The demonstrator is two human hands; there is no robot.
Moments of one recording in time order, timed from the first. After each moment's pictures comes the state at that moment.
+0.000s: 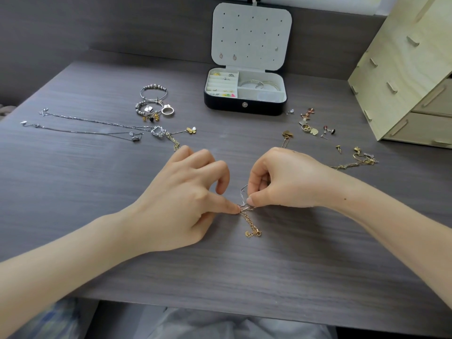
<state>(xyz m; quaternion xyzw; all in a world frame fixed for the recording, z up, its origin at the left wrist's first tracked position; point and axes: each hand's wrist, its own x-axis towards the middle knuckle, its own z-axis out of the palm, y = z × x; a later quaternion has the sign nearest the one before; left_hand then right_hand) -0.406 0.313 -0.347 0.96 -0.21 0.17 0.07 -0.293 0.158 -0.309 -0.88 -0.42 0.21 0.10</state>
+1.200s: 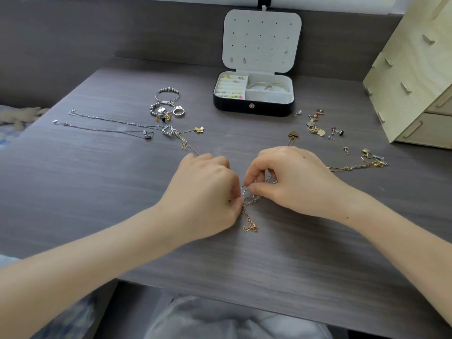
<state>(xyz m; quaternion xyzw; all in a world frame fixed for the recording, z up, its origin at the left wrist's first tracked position) -0.398 0.267 -0.336 0.99 0.05 0.10 0.08 -0.289 0.140 -0.323 -0.84 -0.51 0.09 0.17</state>
